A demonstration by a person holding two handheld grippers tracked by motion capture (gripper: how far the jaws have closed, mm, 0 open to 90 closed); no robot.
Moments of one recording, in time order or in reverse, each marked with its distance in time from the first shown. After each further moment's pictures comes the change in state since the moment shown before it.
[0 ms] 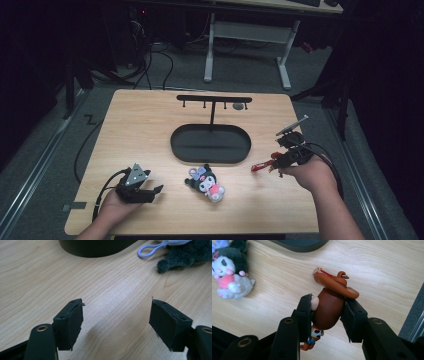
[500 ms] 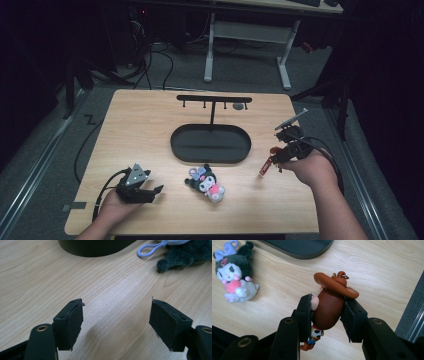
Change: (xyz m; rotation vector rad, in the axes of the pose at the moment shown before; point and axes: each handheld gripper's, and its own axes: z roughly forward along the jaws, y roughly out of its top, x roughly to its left) left arm 0.000 0.000 0.000 0.004 -0.003 0.000; right arm 0.005 0.011 -0.014 -0.016 -0.016 -0.017
